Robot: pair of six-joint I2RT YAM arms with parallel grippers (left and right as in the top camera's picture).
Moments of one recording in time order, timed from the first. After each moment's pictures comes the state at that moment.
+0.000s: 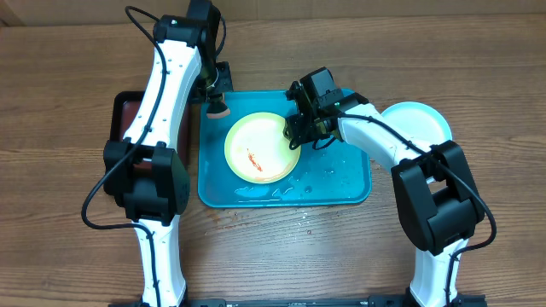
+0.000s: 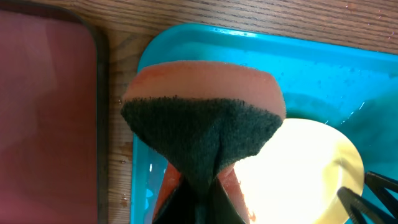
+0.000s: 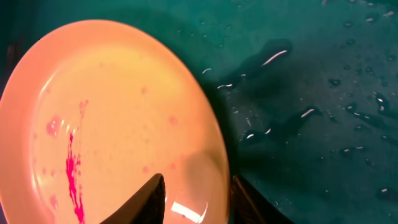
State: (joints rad) left arm -0.17 2.25 2.18 -1.38 0.02 -0.36; right arm 0.45 2.06 1.43 -0.51 -0.27 0.16
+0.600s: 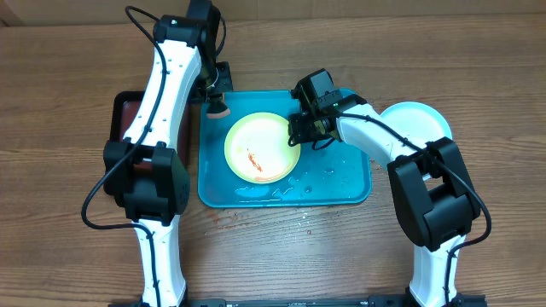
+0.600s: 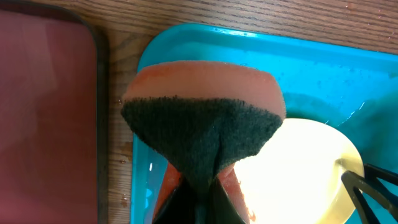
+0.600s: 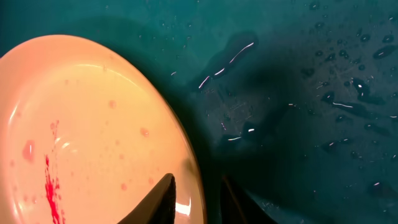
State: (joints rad) left arm -0.17 2.25 2.18 -1.38 0.02 -0.36; right arm 0.45 2.09 1.43 -0.49 -0.24 0.27
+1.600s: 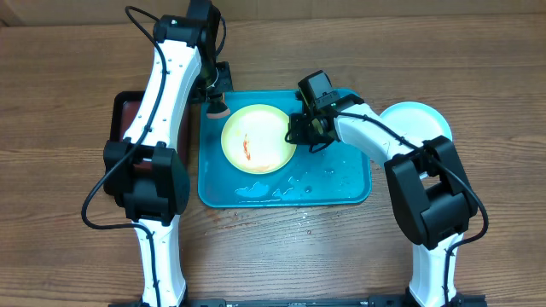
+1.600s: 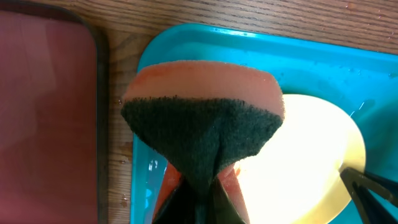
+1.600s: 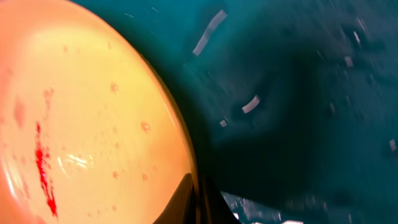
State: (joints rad) left arm -0.17 2.25 2.18 -1.38 0.02 -0.36; right arm 0.46 2.11 1.44 -0.55 -0.22 0.49
